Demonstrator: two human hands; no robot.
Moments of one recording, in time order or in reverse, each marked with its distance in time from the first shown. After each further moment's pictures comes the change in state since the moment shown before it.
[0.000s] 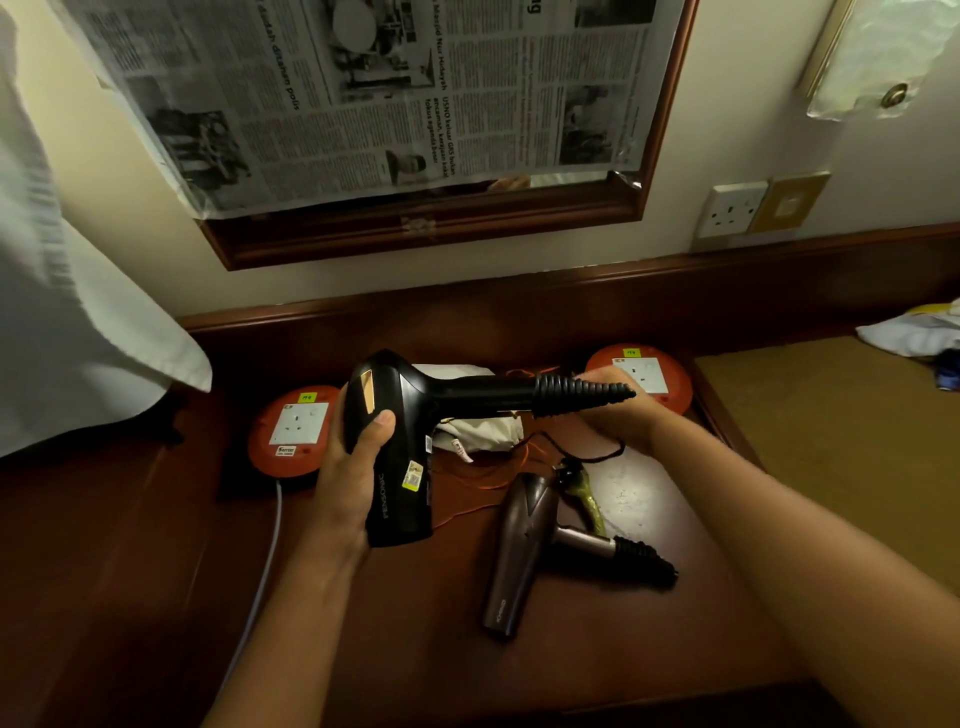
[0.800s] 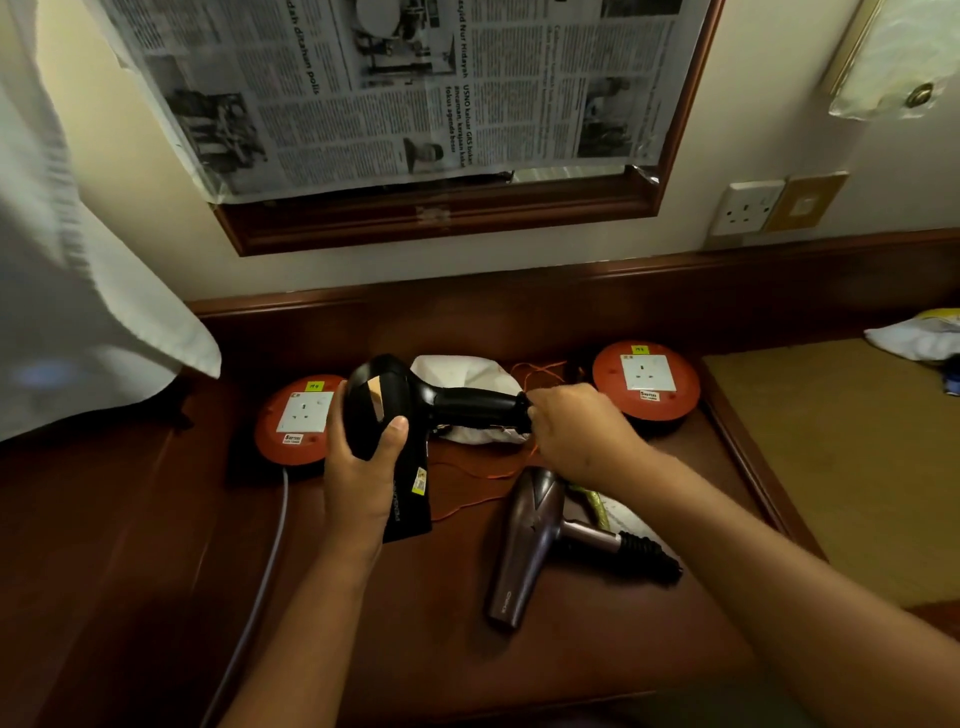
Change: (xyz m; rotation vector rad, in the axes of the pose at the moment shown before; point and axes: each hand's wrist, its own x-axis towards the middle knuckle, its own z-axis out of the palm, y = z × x) left_hand -0.004 -0.022 -0.011 0.203 0.156 0.167; right_hand -0.038 -0.052 0.059 -0.763 0.110 -0.191
